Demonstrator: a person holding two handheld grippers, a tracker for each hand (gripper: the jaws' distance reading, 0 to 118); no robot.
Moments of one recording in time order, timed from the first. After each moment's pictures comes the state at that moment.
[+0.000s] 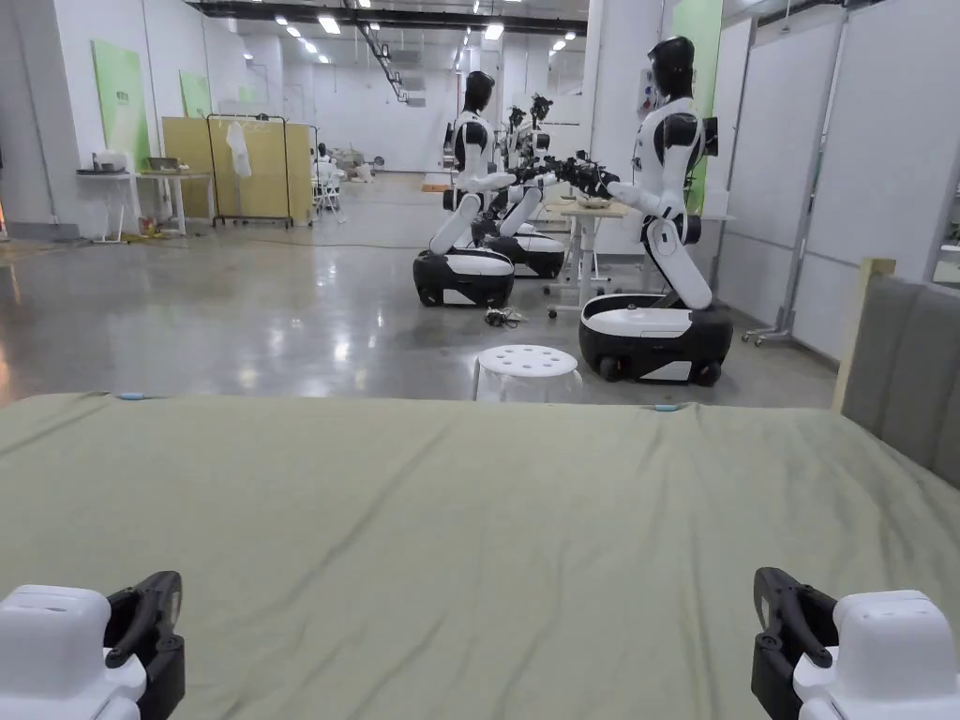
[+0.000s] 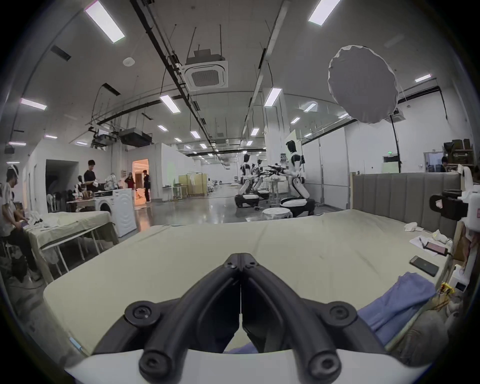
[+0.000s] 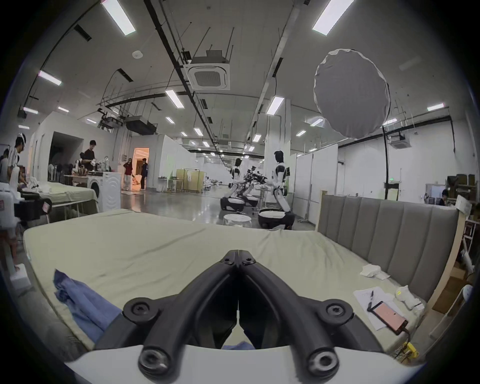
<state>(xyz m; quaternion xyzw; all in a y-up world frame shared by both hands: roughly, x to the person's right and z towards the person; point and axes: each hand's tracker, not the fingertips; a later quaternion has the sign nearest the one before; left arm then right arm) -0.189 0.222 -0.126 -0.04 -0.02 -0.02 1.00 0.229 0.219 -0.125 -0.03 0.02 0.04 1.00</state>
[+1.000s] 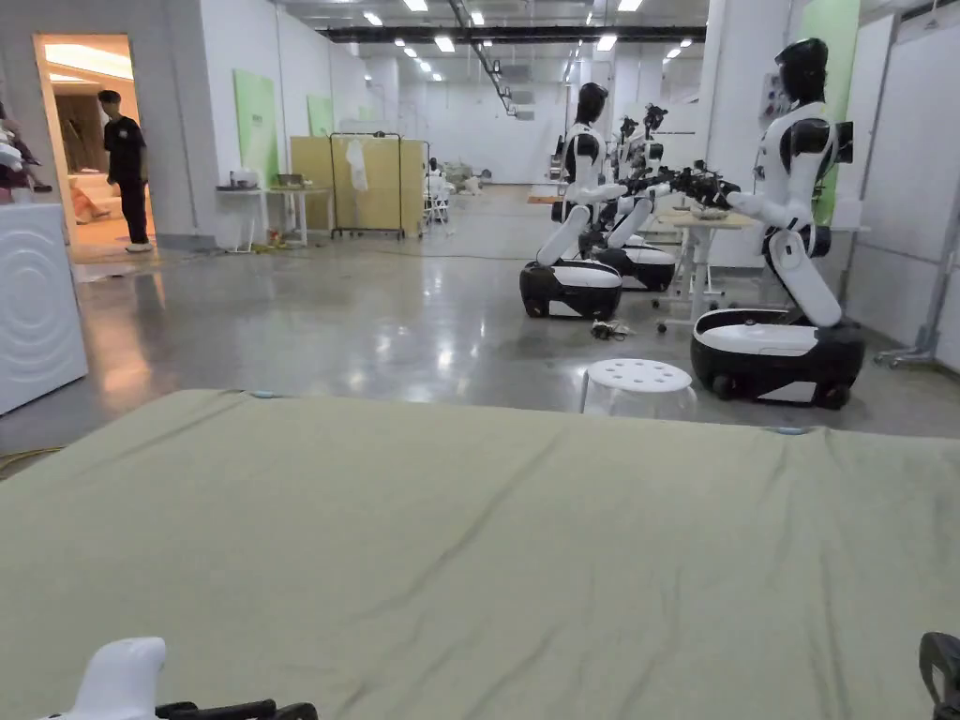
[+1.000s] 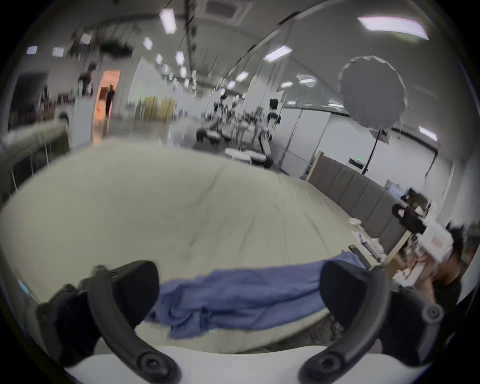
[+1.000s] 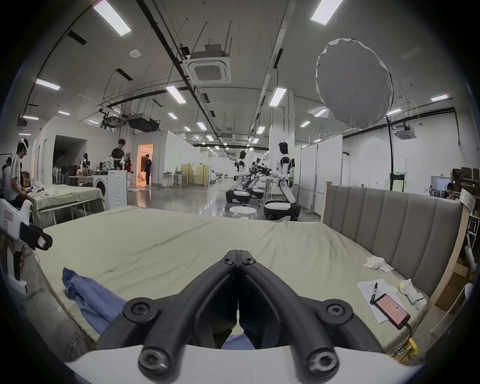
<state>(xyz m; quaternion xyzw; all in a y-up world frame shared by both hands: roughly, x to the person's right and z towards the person) -0.299 0.171 -0.133 -0.25 -0.17 0.19 0.94 0.235 0.218 -0.120 -0.06 0.03 0.05 1.00</state>
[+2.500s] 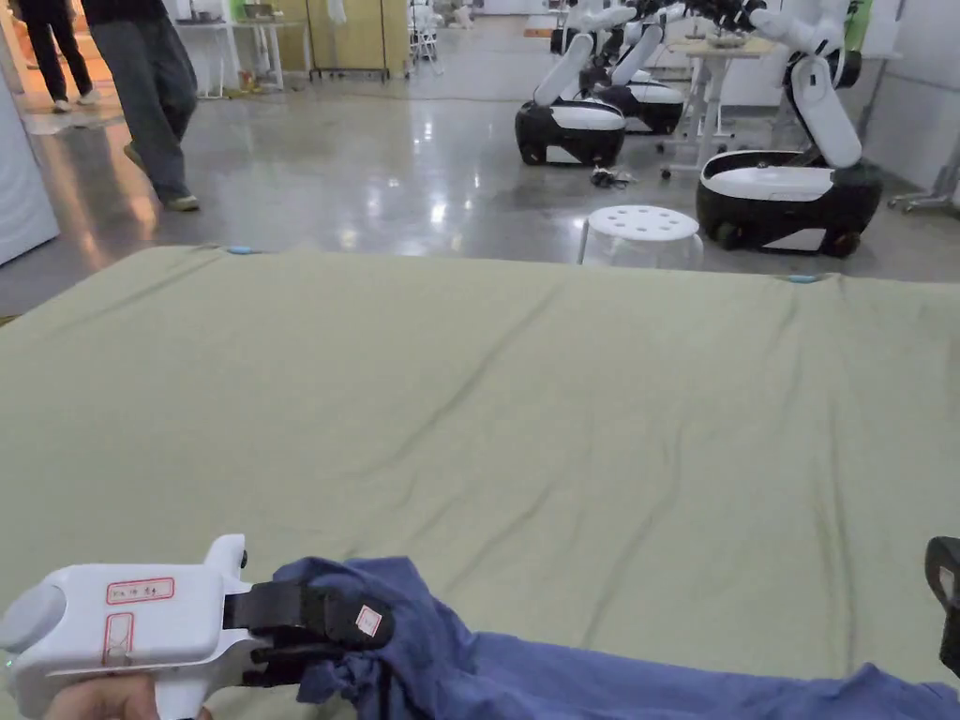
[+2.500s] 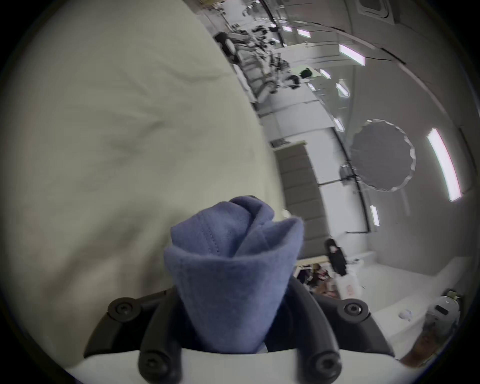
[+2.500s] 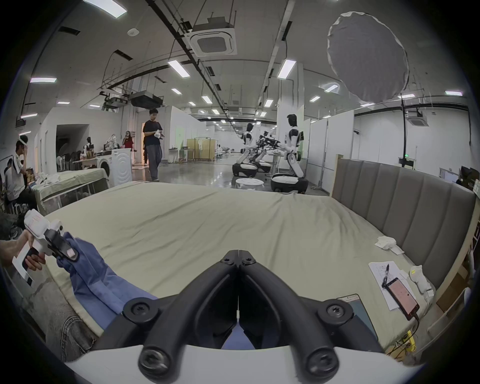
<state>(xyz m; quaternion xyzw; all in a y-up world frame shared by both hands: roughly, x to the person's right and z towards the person) -0.269 0.097 -0.236 -0.43 -0.34 0.45 0.70 0.253 0.191 -0.152 -0.14 0.04 0.04 0.99</state>
